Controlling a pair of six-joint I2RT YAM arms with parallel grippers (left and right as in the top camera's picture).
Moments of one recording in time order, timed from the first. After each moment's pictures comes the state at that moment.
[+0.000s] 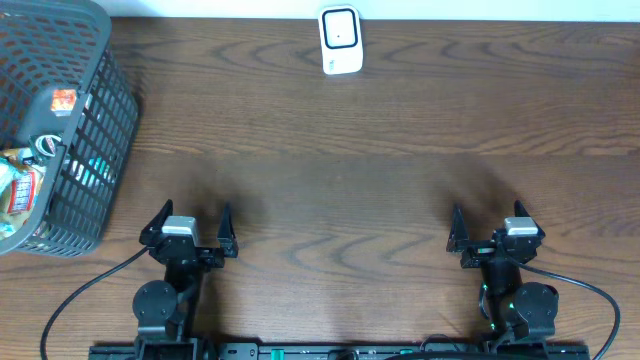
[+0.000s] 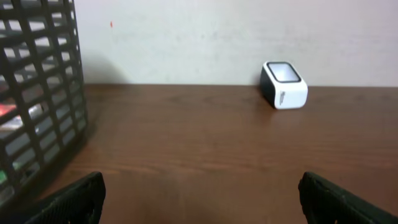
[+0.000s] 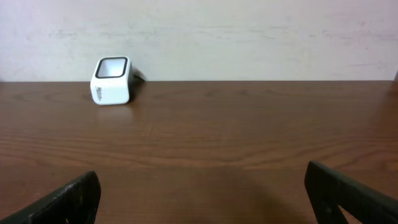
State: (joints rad) left arm 0.00 0.01 0.02 -0.08 0.09 -0.05; right arm 0.07 0.01 0.01 -0.07 0.01 0.01
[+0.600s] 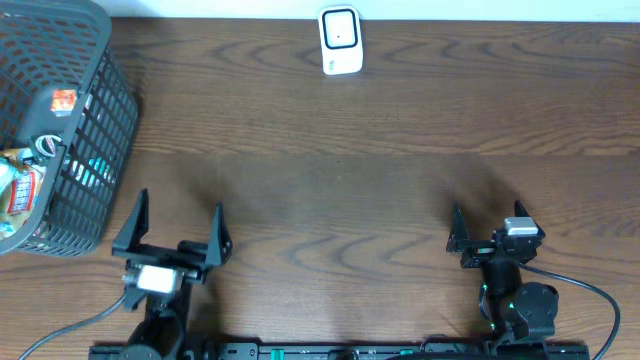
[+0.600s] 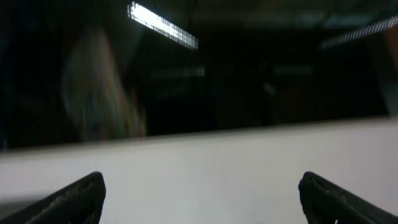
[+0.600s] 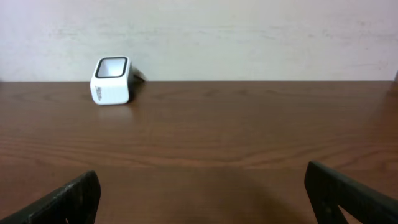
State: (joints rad) left arm 0.00 0.02 0.01 0.65 0.20 -0.04; right arm 0.07 0.01 0.01 -0.07 0.01 0.01
